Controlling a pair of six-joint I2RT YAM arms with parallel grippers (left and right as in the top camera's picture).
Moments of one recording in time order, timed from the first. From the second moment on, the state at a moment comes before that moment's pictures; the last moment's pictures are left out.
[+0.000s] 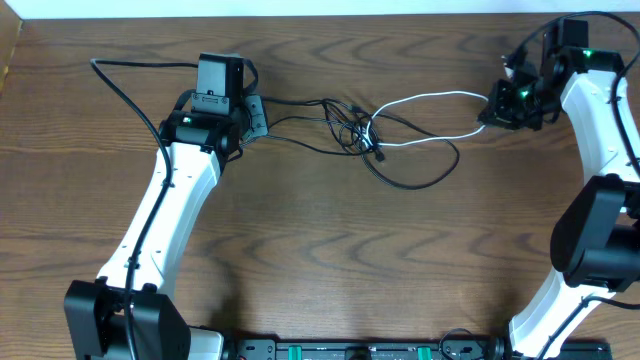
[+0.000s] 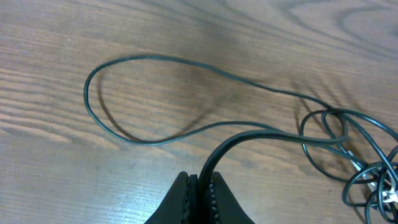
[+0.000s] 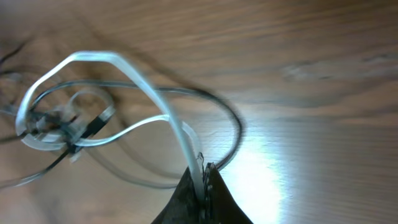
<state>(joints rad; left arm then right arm) -0.17 1.57 1.29 -0.65 -0.07 -0.31 -0.12 1.99 1.70 -1.08 -0.43 0.07</state>
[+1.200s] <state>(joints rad) -0.16 1.57 1.29 -0.51 0.19 -0.22 0.08 1.80 2.28 -1.20 -0.61 0.03</state>
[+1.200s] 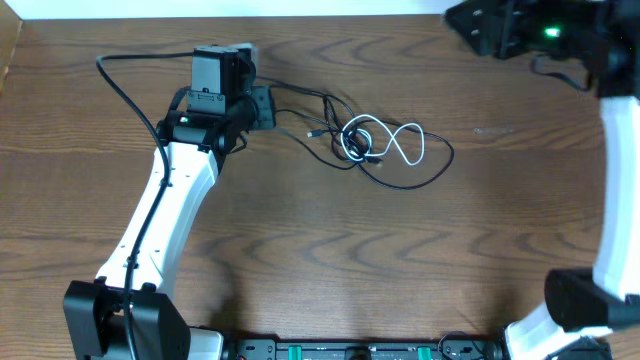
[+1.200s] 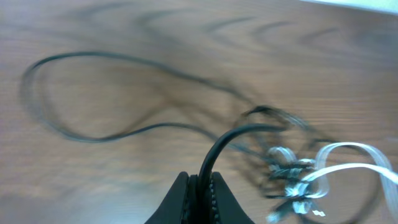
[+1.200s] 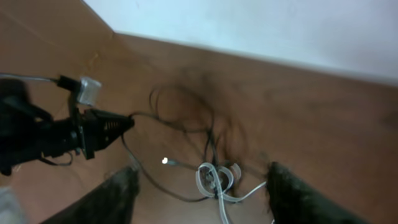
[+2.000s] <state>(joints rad) -0.16 1.33 1.29 -0.18 0.53 -0.38 0.28 2.17 2.27 -1.26 -0.64 -0.28</state>
